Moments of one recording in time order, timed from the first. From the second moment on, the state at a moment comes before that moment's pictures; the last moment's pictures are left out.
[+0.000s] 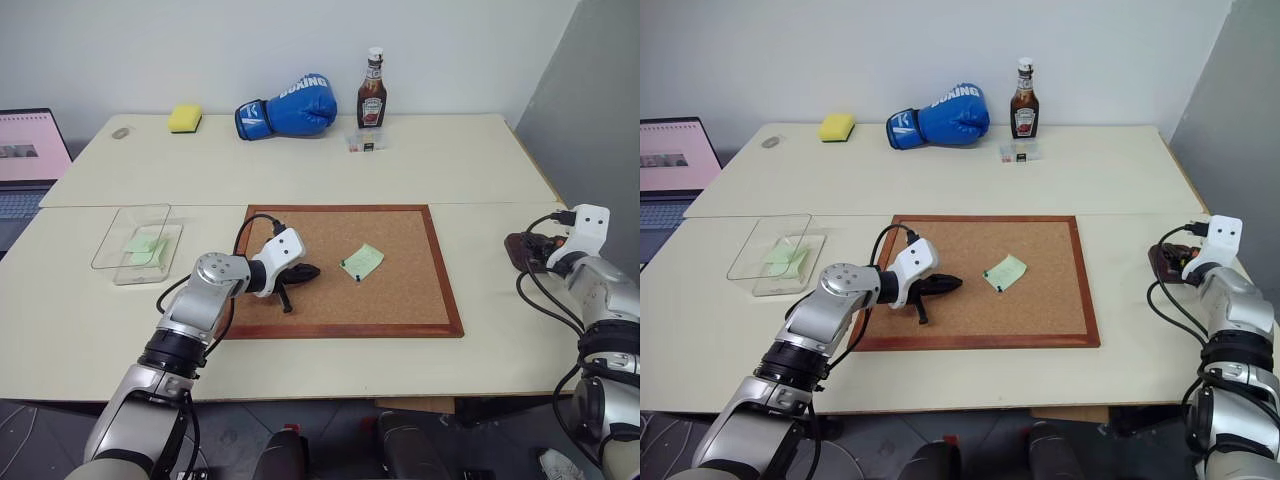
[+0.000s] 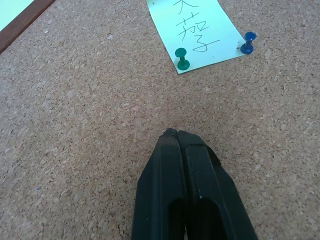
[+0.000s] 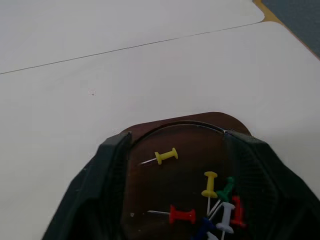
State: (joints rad) left arm -0.57 0.52 -0.24 0.28 -0.03 0.30 -0.98; right arm -0.64 -0.60 -0.37 0.64 0.25 0.46 0.30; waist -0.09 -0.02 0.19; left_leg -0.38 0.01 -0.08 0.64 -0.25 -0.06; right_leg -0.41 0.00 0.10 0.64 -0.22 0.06
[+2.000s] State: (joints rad) left arm -0.55 0.54 -0.23 0.24 -0.03 0.30 -0.99; right arm -0.53 -0.30 0.28 0.27 0.12 0.24 0.83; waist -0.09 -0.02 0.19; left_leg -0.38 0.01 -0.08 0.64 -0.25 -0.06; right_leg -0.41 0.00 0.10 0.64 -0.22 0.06
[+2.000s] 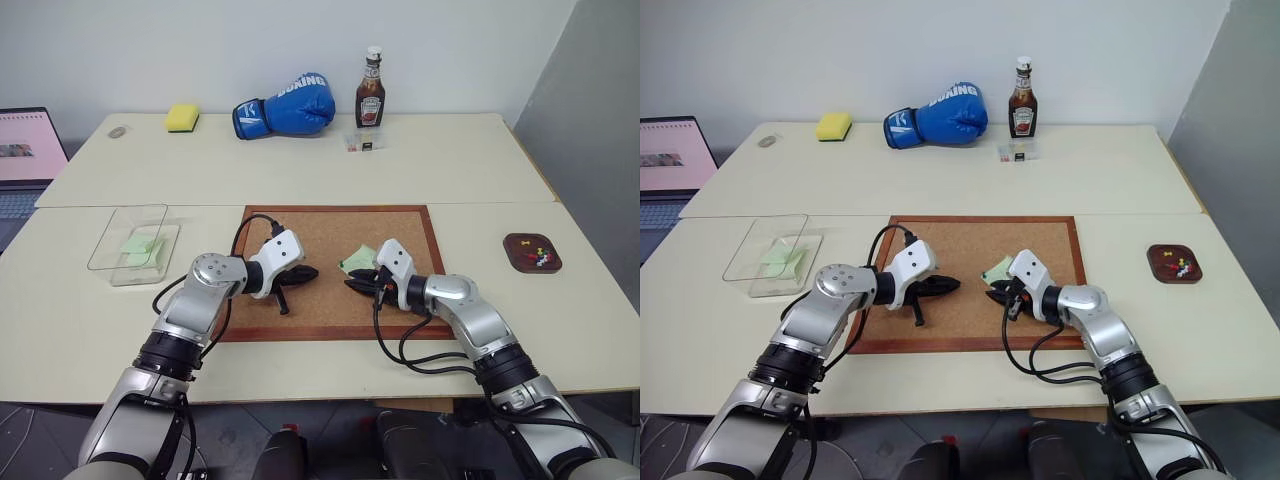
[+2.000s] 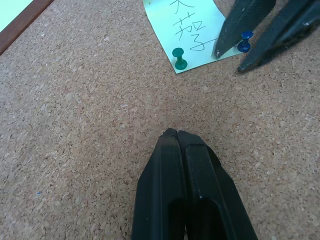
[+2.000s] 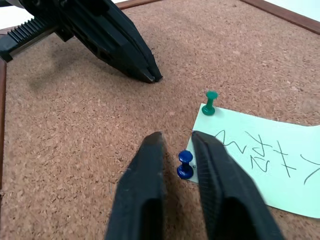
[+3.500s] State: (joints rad) left arm -0.54 0.57 -0.25 0.21 -0.03 0.34 -1.00; right arm -0.44 -0.44 -0.23 0.05 0.18 0.49 0.38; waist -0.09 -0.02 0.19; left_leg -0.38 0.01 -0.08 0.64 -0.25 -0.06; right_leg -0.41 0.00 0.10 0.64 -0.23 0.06
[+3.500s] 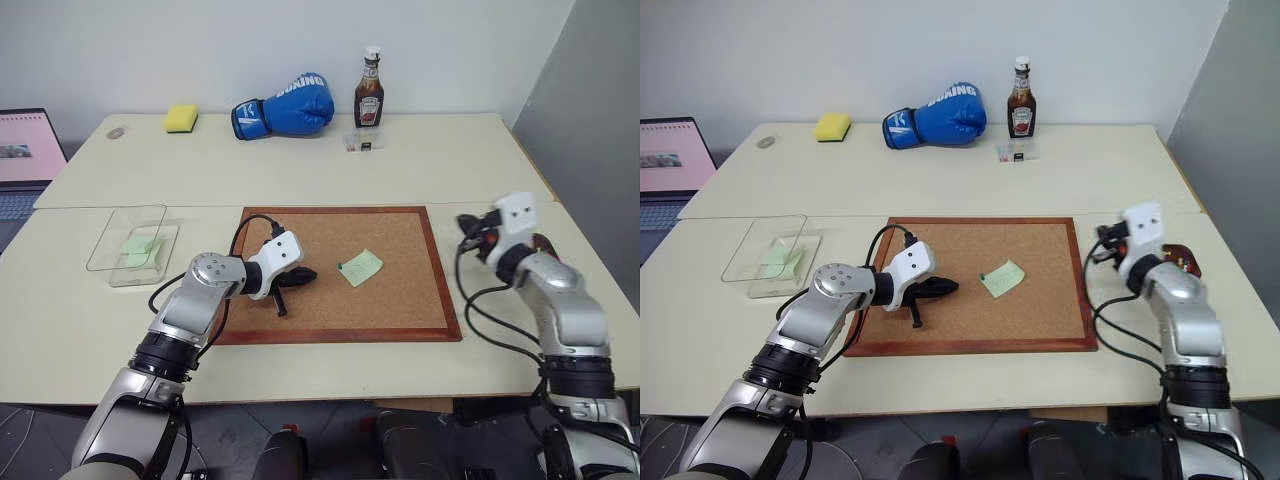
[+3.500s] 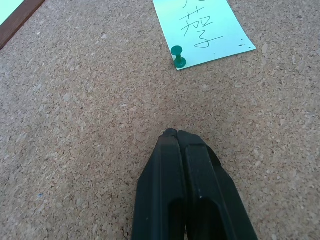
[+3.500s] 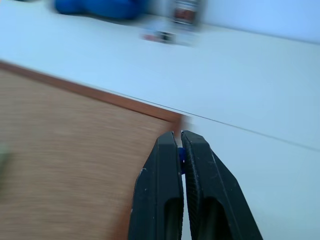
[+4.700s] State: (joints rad) left arm -0.53 0.57 -0.25 0.22 -0.03 0.32 -0.99; right arm -0.64 -0.56 -0.38 0.61 0.22 0.45 0.25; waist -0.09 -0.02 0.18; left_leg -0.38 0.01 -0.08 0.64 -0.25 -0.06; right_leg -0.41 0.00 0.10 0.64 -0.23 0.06
